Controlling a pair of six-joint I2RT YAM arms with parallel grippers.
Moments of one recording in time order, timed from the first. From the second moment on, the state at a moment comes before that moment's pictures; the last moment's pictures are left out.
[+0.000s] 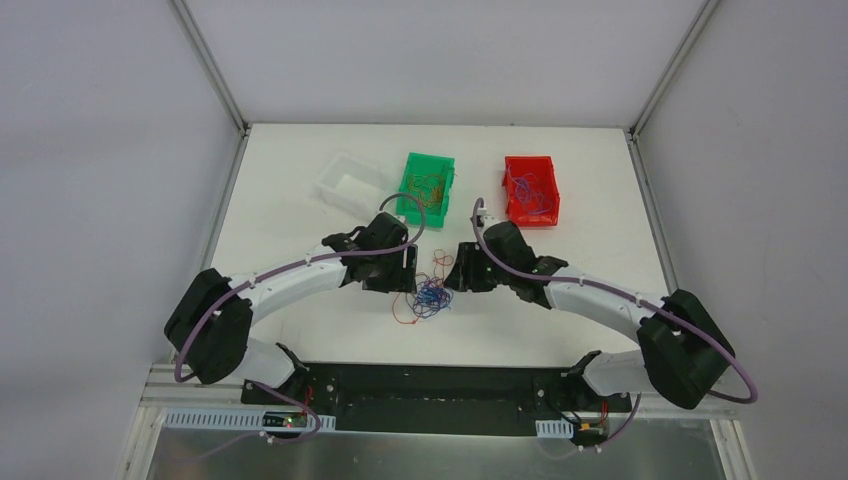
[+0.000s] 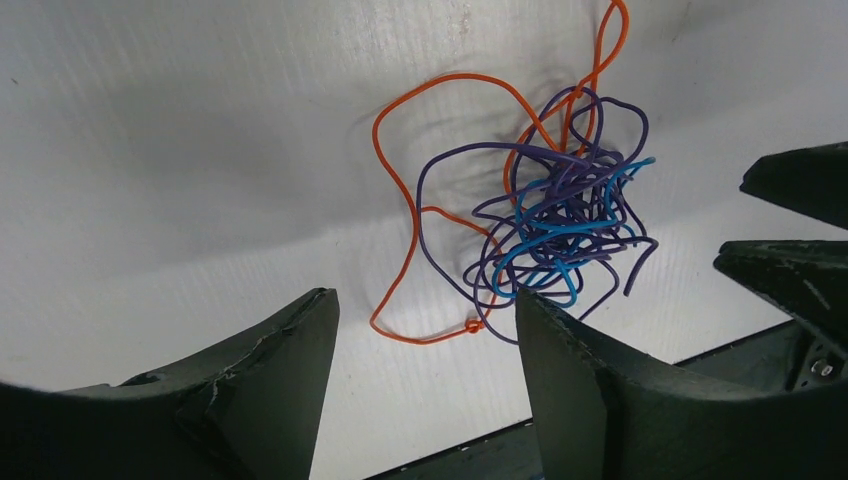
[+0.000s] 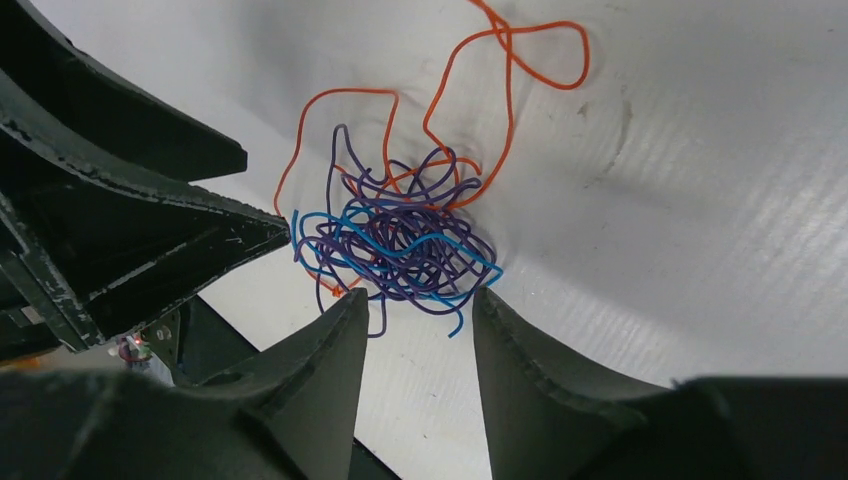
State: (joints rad) left arm -0.74 1.40 0.87 -0.50 0.00 -0.63; right arm 0.73 1.32 0.67 -0.10 -0.19 0.65
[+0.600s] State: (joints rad) left arm -0.73 1.52 0.87 -0.41 0.03 -0.63; right arm 0.82 1.49 0.66 0.02 -0.22 0.58
